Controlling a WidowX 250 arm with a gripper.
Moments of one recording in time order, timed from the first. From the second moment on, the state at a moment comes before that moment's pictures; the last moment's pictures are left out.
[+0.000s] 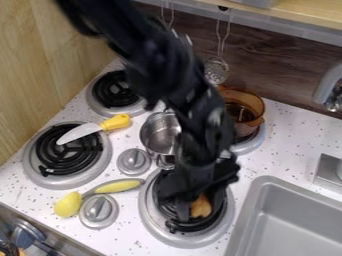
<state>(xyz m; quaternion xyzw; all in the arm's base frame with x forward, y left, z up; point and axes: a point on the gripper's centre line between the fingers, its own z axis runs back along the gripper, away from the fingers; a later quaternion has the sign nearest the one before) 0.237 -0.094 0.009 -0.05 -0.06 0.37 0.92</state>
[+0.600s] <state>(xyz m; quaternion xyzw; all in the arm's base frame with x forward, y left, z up) 0.282 -0.029 0.008 -0.06 -0.07 0.31 0.95</state>
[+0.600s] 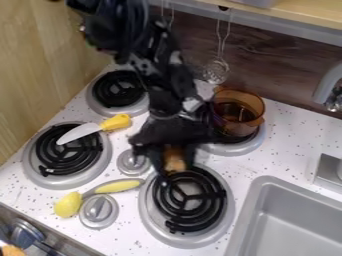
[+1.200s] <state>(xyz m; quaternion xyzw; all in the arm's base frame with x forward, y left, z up) 0.323 -0.006 -0.009 -0.05 -0.09 0.25 0.96</state>
